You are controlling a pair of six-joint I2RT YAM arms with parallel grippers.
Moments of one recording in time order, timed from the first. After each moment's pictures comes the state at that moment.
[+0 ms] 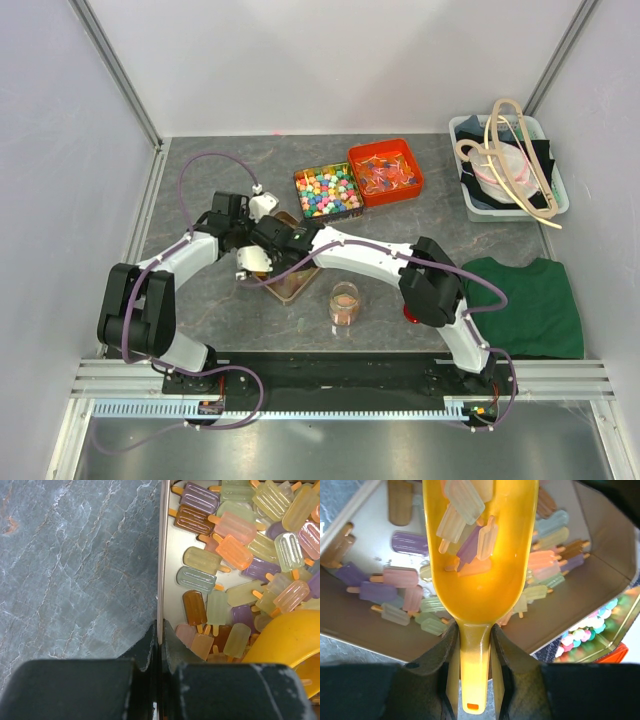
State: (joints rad) left arm -0.22 1.50 0.82 -0.19 0.19 0.43; right arm 1.08 2.14 1.82 -0.79 0.20 -0.75
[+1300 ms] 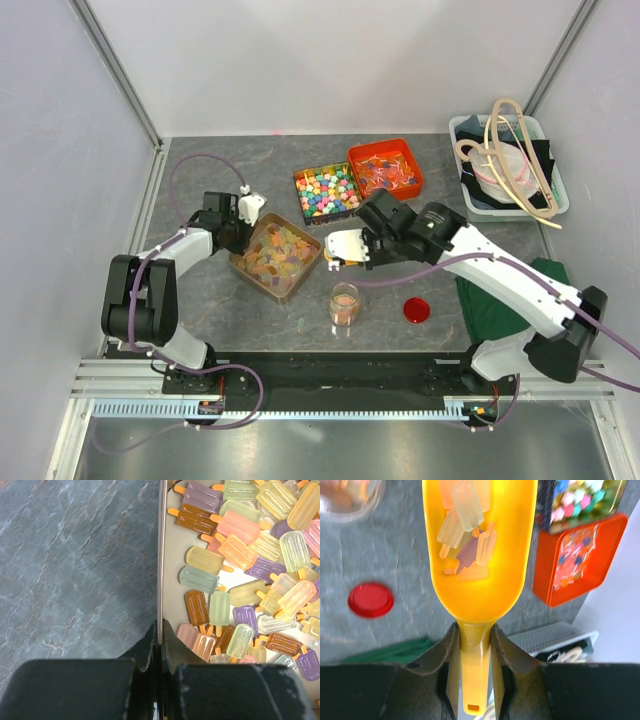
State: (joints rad) left arm -0.13 1.56 0.83 -0.20 0.22 0.42; right arm 0.87 1.42 1.45 -1.10 0.14 -0.91
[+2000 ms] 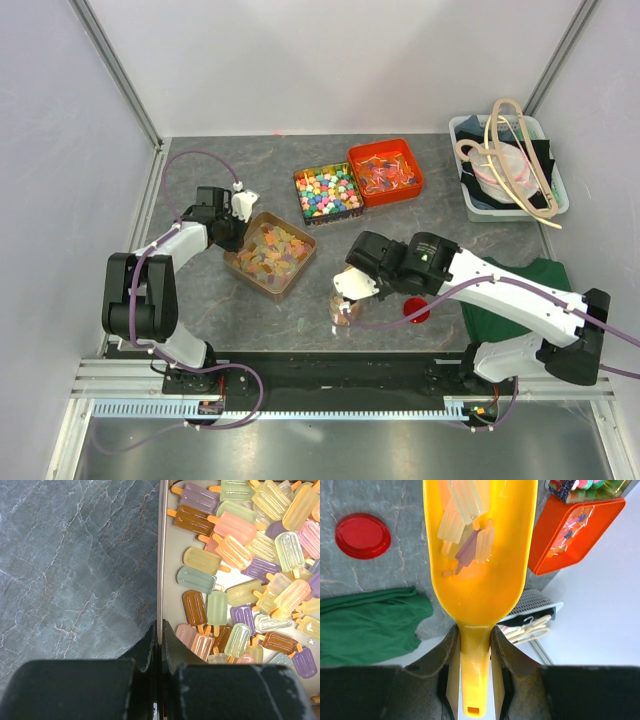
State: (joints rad) left arm -0.07 1.58 0.90 -0.31 0.24 0.42; right arm 1.09 1.33 1.35 -1.27 0.41 -0.93
